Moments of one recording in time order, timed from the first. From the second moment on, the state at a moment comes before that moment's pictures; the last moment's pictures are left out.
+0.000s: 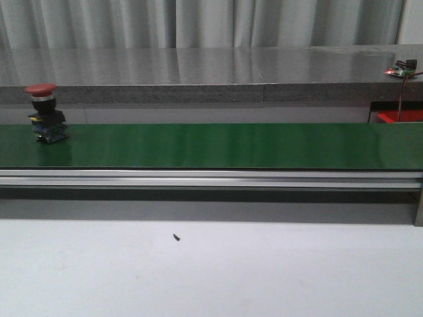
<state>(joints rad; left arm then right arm) 0.41 2.00 -1.60 -0.35 0.71 -0.14 -0.08 0.47 -0.76 0.09 0.94 0.06</state>
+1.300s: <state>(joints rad) 0.33 1.68 -1.30 -0.38 0.76 0.07 -0.08 0.47 -0.76 0.09 0.94 0.06</state>
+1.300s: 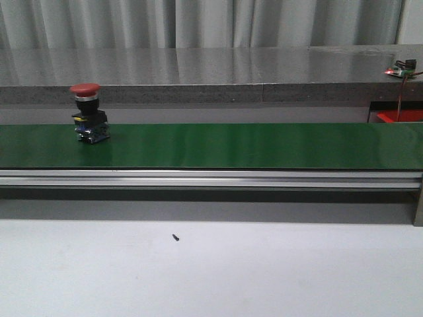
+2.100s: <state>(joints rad) 0.33 1.71 -1.30 -0.46 0.80 0.14 -0.08 0.47 -0.76 0.09 0.94 0.06</state>
